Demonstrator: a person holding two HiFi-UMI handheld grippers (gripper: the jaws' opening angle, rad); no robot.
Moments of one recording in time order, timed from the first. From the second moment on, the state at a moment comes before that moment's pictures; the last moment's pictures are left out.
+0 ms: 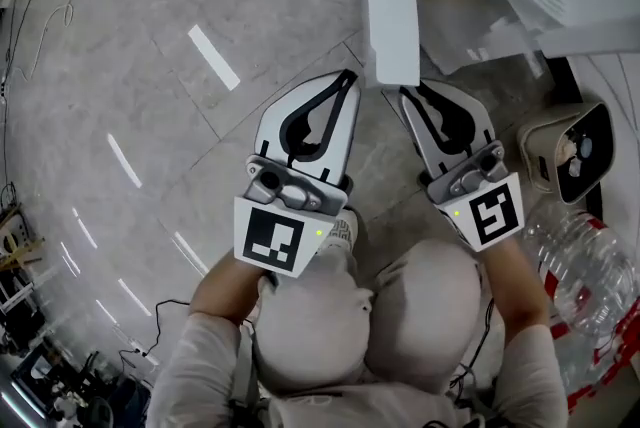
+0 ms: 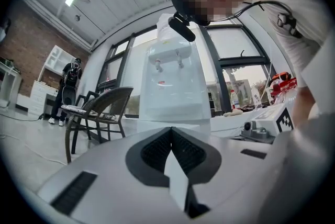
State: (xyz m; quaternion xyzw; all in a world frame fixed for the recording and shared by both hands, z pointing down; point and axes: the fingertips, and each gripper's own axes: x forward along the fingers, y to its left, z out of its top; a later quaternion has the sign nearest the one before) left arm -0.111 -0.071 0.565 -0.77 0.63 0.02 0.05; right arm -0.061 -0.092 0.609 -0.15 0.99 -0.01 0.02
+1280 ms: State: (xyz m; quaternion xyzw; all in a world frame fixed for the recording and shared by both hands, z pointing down) left arm -0.235 -0.038 0.576 -0.66 0.74 0.00 0.06; right arm -0.236 -0.072 0.596 -0.04 1.00 0.00 0.04
